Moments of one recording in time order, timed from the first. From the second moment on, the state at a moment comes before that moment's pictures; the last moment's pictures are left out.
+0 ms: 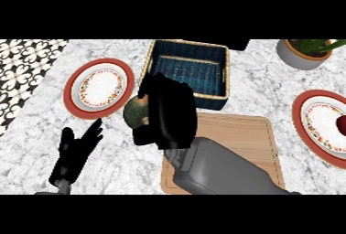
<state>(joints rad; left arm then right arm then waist) 0.02 0.25 -0.13 -1.41 0.10 0.00 0.28 -0.82 -0.01 0.69 -1.48 0.86 -0.21 1.06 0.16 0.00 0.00</state>
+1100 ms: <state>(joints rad) 0.06 0.26 -0.10 -1.44 0.09 0.02 0.31 -1.48 -0.01 0.39 -1.09 0.85 -0.33 1.20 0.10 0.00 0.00</state>
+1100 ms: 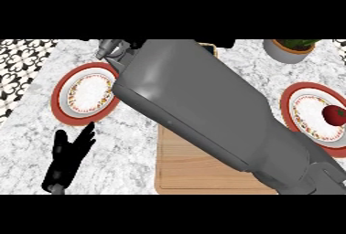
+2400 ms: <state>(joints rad) 0.09 0.24 -0.07 -1.45 0.09 0.02 0.28 -1.45 0.00 0.35 -0.64 0.52 -0.76 0.97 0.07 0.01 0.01</state>
